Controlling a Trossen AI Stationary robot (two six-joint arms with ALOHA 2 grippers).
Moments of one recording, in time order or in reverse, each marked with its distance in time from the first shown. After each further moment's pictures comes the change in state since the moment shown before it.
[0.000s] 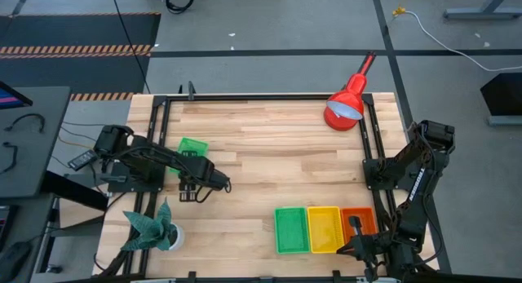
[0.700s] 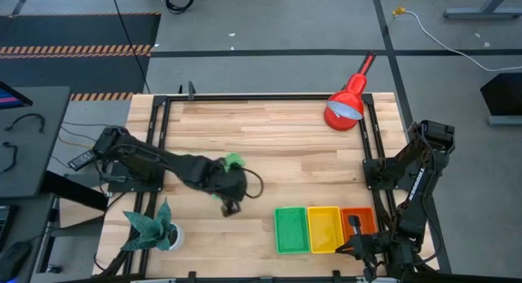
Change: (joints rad) left arm -0.121 0.002 0.472 0.250 -0.050 -0.360; right arm -0.006 0.000 0.000 0.000 0.019 -0.032
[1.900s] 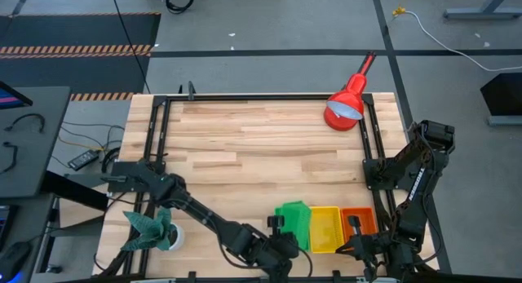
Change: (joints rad) left arm -0.256 0.734 0.904 0.202 -0.252 0.186; right arm 0.001 0.000 0.000 0.008 0.000 -0.011
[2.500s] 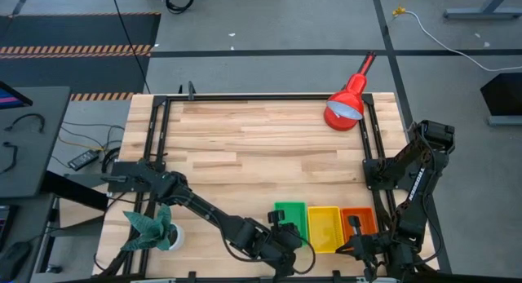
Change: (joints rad) left arm 0.035 -0.002 0.000 0.012 0.001 -0.105; right arm 0.000 0.000 0.000 0.000 -0.001 0.000
